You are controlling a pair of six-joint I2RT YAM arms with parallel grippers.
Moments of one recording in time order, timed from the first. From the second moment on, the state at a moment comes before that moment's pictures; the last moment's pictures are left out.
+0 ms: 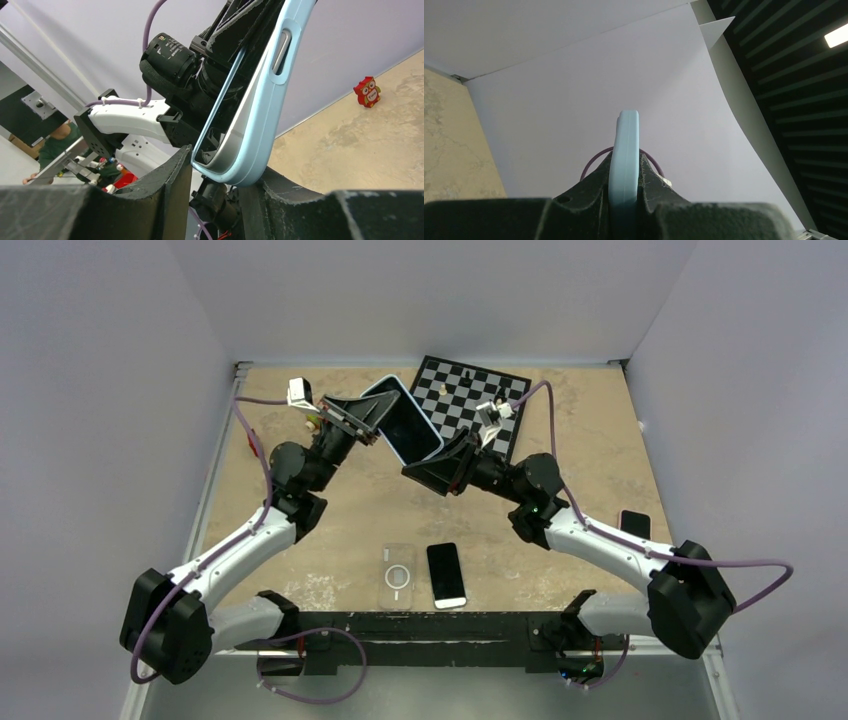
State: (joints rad) left arm -0.52 1.14 0.73 0.84 0.10 -1.46; right arm 0.73 1.26 0.73 0.94 -0.54 0.90
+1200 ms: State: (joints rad) left arm -0.47 1.06 0.73 0.54 0.13 -1.68; right arm 0.78 1.27 0.78 0.78 -0.55 0.28
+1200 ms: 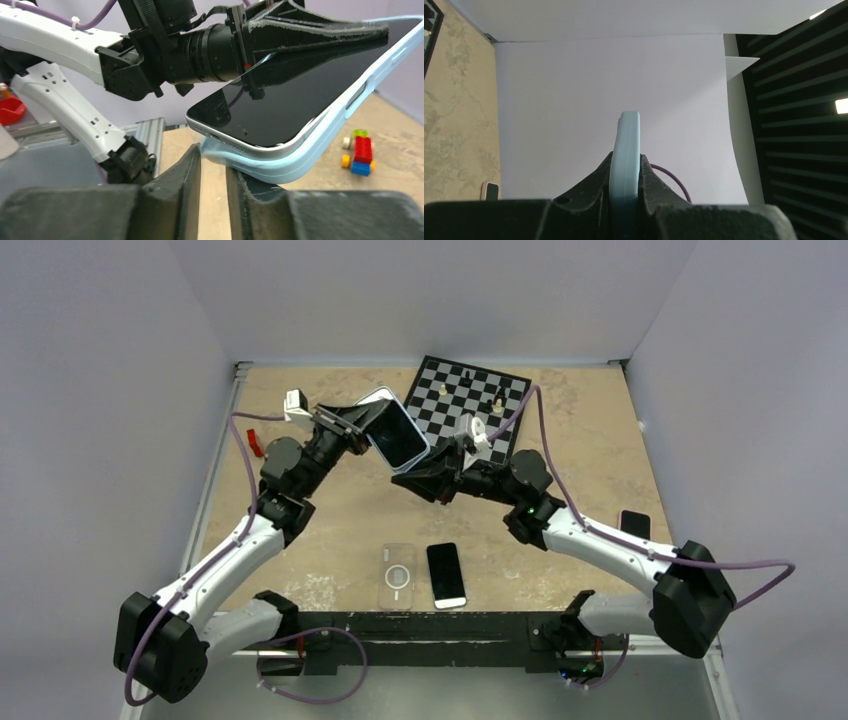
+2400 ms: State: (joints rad) left arm -0.47 1.05 0.79 0.56 0.50 -1.47; right arm 0.58 1.21 0.85 0.66 -1.12 0.74
